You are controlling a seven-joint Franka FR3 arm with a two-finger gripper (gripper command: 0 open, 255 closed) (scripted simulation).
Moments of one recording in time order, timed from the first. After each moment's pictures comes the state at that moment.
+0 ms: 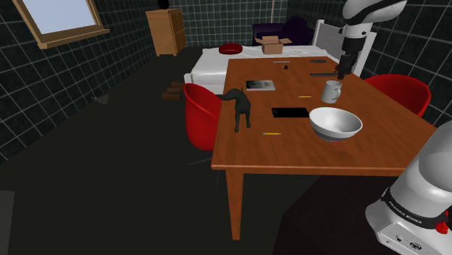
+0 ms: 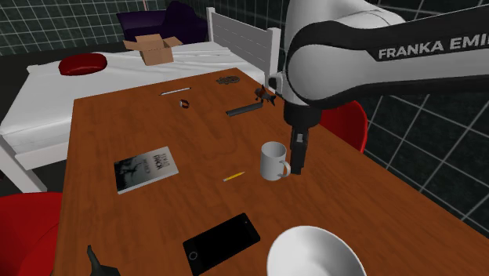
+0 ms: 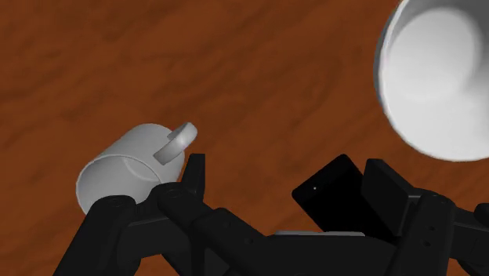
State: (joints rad) arm -0.05 -0.20 -0.56 -2.09 -0.14 1.88 -0.63
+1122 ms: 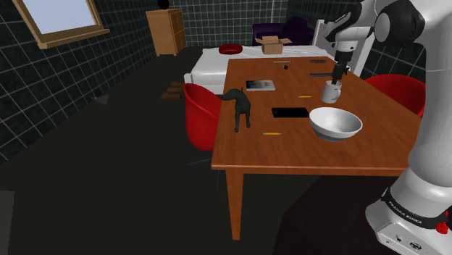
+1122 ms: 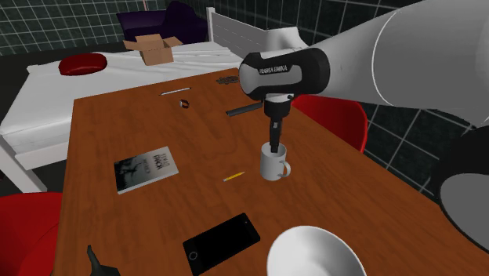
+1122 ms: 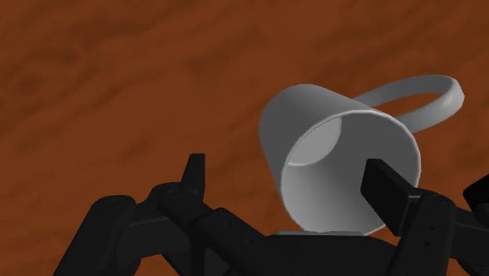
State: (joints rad) arm -0.26 0.46 -0.62 -1.60 0.25 1.92 -1.07
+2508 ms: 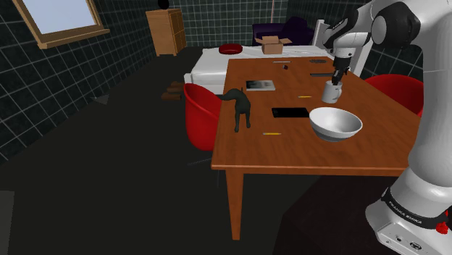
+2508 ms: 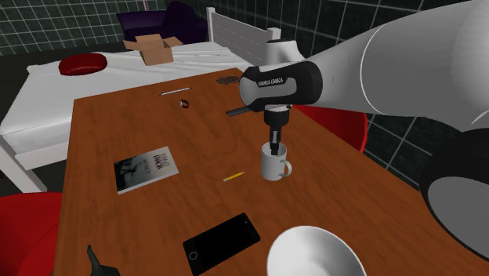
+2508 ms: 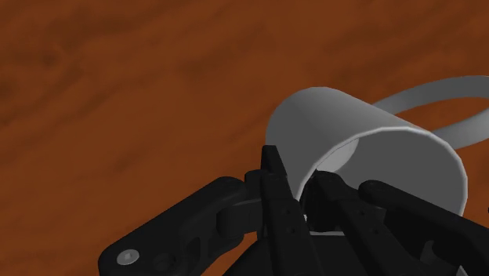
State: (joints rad) arm -0.26 0.48 -0.61 -1.64 0.26 1.99 -1.09
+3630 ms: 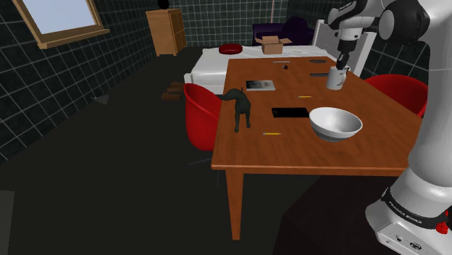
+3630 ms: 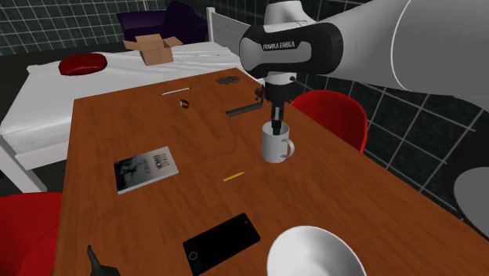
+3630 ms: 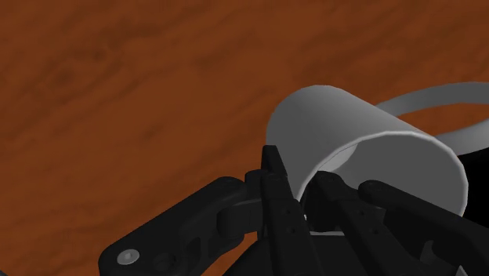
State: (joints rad) arm -0.26 0.43 -0.63 -1.51 0.23 1.81 -1.06
